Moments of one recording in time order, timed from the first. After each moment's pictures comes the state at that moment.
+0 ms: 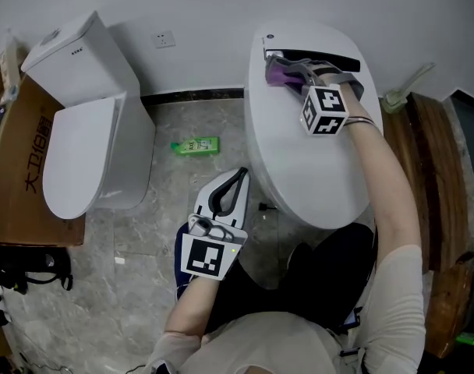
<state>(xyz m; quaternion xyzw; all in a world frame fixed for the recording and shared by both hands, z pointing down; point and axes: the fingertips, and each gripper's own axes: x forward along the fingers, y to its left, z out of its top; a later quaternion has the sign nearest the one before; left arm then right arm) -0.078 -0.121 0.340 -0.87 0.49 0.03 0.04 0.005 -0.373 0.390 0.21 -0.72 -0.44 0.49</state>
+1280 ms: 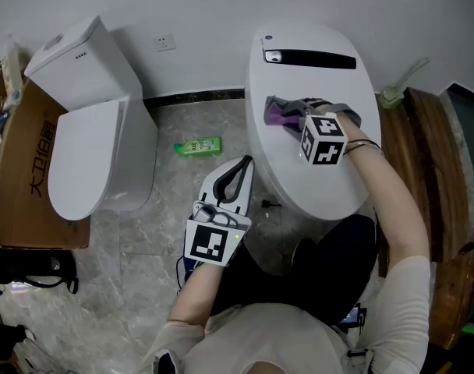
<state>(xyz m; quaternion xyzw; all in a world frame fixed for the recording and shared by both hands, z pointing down) -0.080 -0.127 0.325 -0.88 0.47 0.04 0.05 -0.003 -0.267 0.438 0.13 -0.78 -0.29 0.53</state>
